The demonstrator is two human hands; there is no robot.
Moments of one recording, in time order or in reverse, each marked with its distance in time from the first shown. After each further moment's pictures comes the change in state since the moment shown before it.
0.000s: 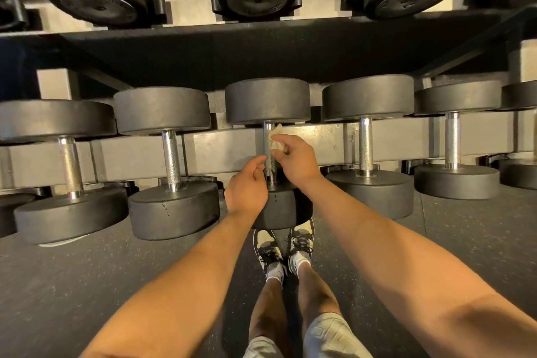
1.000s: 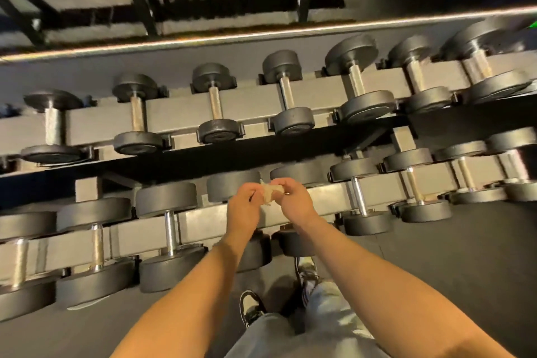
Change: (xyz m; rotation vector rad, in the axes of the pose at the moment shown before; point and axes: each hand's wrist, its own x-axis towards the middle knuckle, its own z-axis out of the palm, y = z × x) left_hand -0.107 0.195 -0.084 -0.227 0.000 0.341; right_hand -0.124 -0.147 -0.171 0.277 0.105 0.048
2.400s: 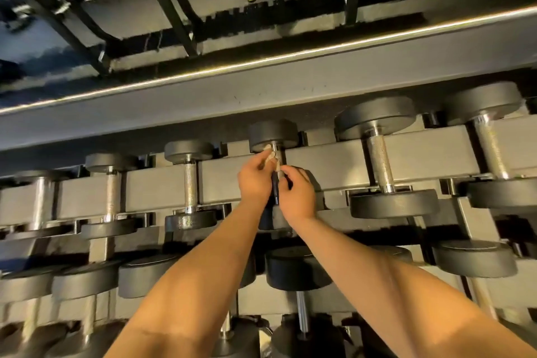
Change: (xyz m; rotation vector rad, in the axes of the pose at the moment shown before) left_hand 0.309 0.140 0.106 -0.134 0.247 -0.065; right_hand 0.297 -0.071 -0.078 -0.048 0.111 -0.220
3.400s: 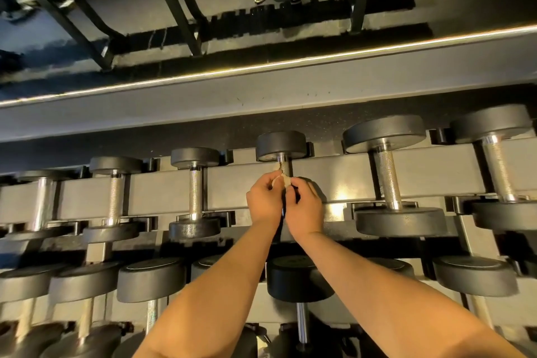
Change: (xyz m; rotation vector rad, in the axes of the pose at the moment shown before) left_hand -0.016 -0.009 0.010 -0.068 0.094 -0.068; right_hand -0.001 0.002 0.003 -0.048 0.021 0.034
